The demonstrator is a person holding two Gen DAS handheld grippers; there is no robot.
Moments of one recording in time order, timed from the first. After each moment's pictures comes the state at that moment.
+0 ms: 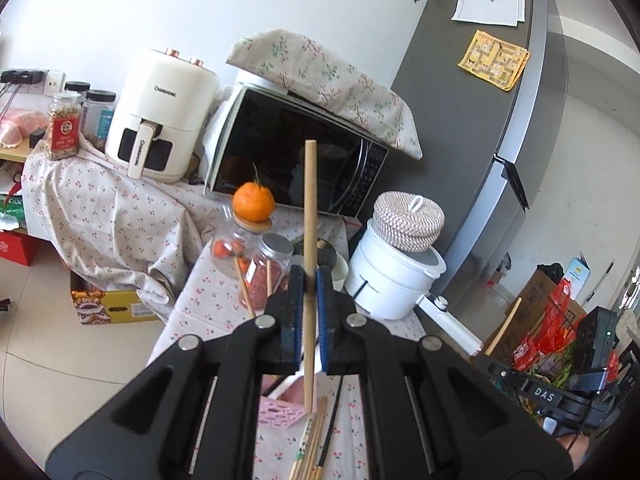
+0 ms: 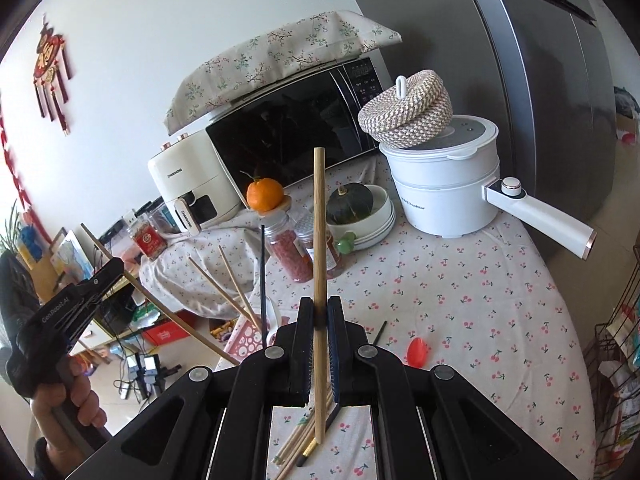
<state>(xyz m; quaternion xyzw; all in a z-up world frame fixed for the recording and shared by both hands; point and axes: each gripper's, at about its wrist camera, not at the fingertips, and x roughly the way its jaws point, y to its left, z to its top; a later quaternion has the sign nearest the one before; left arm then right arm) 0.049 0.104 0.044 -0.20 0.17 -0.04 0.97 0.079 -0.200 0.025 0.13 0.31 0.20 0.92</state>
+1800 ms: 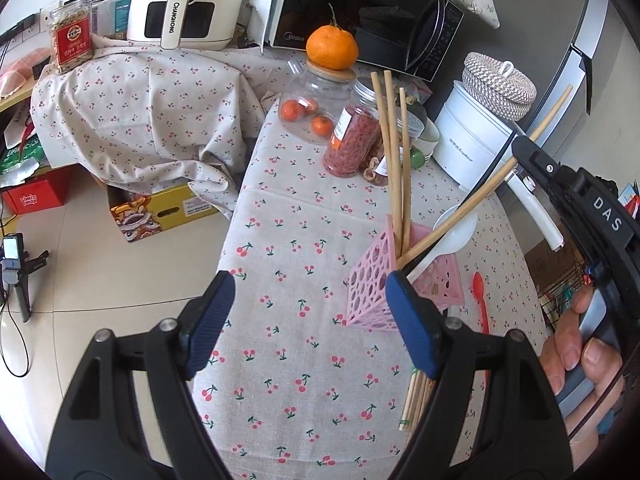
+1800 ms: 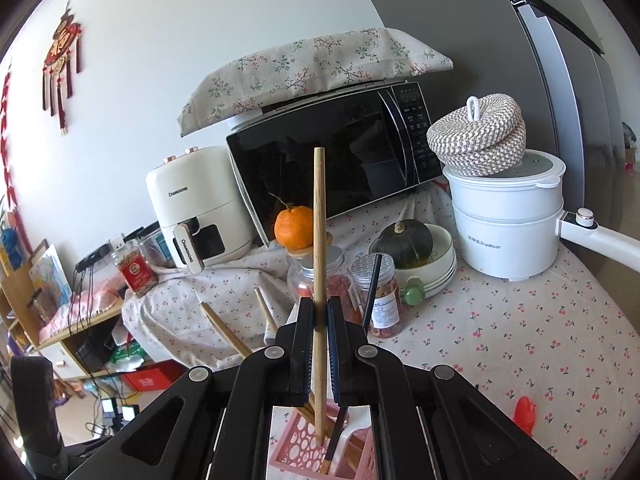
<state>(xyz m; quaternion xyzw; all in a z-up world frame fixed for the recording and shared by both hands) 0.090 0.148 -0.053 -0.14 0.41 -0.01 0.90 0.129 -0.053 -0.009 0.12 0.21 0.17 0.95</state>
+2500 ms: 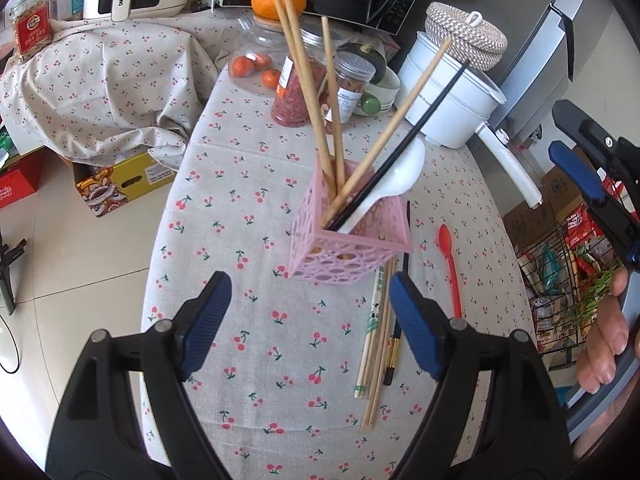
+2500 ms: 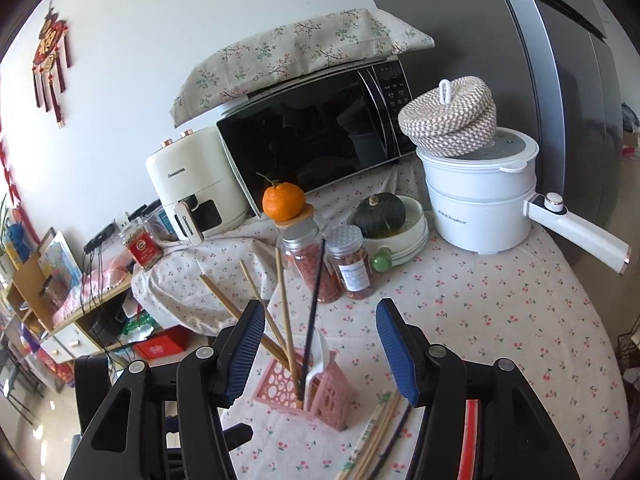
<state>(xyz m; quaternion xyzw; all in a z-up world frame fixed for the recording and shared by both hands) 0.086 0.096 -0.065 -0.13 0.48 -0.07 0.87 0.101 -0.123 0.020 0.11 0.30 0.18 0.93</state>
